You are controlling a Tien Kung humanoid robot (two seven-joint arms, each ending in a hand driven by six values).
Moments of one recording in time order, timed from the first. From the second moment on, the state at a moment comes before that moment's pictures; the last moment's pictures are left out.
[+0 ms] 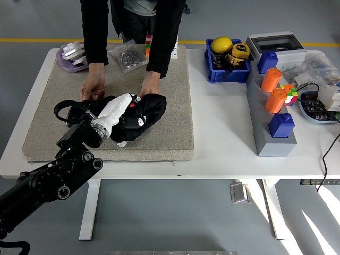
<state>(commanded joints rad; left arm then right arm) -0.57 0.16 -0.78 -1.00 1.68 0.24 0.15 0.12 -0.38 0.33 0.28 0.09 -0.13 -0.17</state>
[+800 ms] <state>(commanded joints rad) -0.52 0.22 -0.95 -0.93 1.72 0.25 0.14 0.11 -0.38 0.33 0.28 0.09 -0.13 -0.17</state>
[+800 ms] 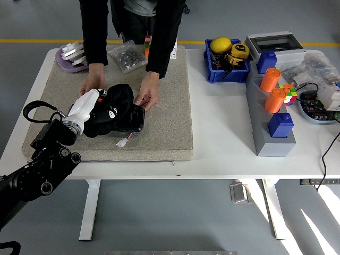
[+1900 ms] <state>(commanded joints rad) -0.45 0.29 -1.15 -0.88 1.77 0.28 0.14 0.11 -0.37 0.33 0.28 0.10 -0.12 -0.17</state>
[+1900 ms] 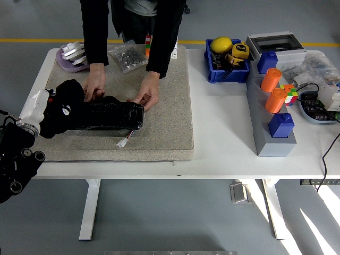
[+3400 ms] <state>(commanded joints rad) -0.58 0.17 -0.79 -0.96 1.69 0.27 0.17 0.12 -0.38 0.35 0.28 0.07 -0.12 -0.18</state>
